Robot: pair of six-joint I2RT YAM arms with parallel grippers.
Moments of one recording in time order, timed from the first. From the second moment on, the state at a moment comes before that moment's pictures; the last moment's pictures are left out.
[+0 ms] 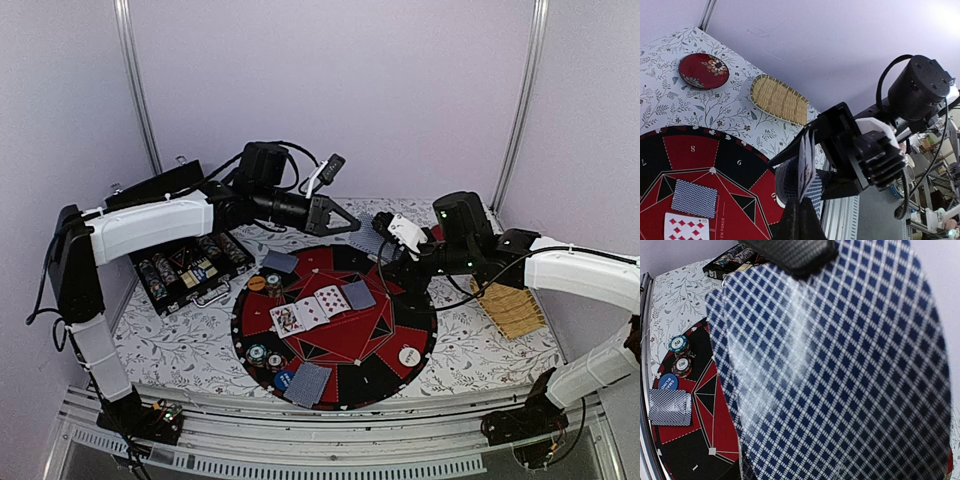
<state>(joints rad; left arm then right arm) -0.75 1.81 1.52 -0.11 0.73 -0.37 0.78 1.34 0.99 -0.22 -0.12 -0.33</state>
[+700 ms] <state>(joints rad) -0.80 1.84 1.65 -0.43 0.57 -0.15 0.79 1.36 0.99 -0.27 -0.11 -0.36</state>
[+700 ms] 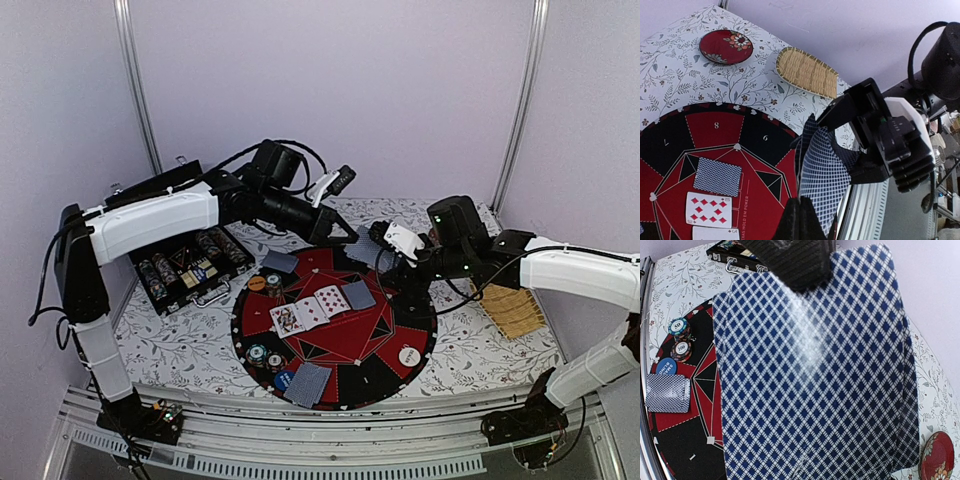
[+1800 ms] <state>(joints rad) -0.80 1.79 1.53 -0.33 0.76 -0.07 0.79 1.35 0.96 -0.26 -0.20 -0.42</state>
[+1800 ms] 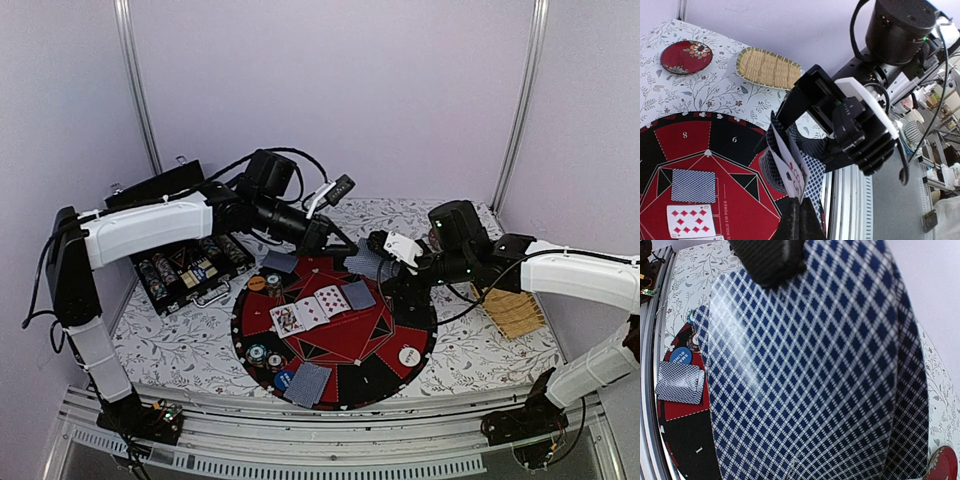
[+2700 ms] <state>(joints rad) -0.82 1.92 1.19 -0.04 0.81 -0.18 1.00 1.54 0.82 -0.27 -0.09 0.01</state>
